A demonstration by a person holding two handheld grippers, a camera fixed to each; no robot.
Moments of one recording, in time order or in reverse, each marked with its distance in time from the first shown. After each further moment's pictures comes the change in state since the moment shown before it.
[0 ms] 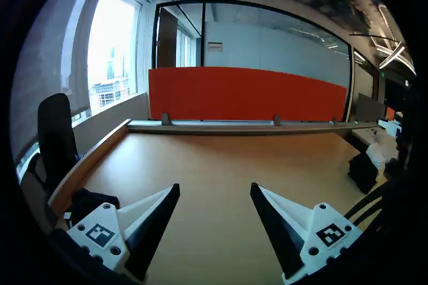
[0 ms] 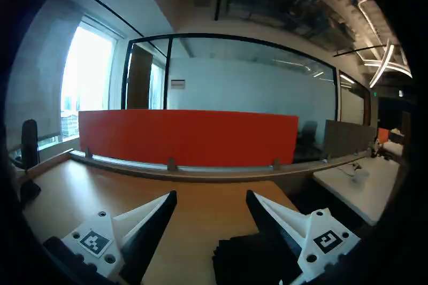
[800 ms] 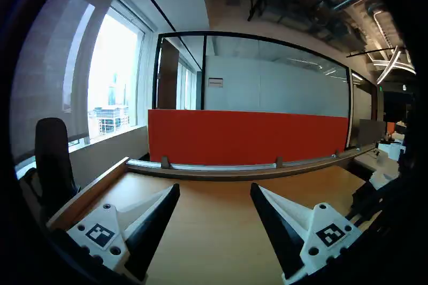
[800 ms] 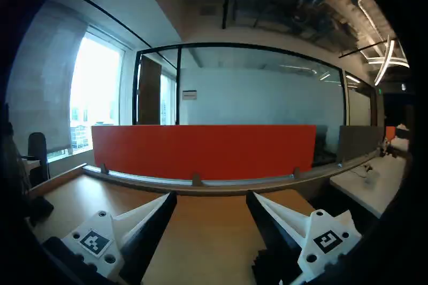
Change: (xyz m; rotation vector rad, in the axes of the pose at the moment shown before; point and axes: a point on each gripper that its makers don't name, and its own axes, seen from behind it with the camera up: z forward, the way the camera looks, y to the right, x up) left arm 0.097 -0.006 0.038 -0.006 0.221 -0.010; right arm 0.037 -0.088 0.005 0.054 0.050 0.030
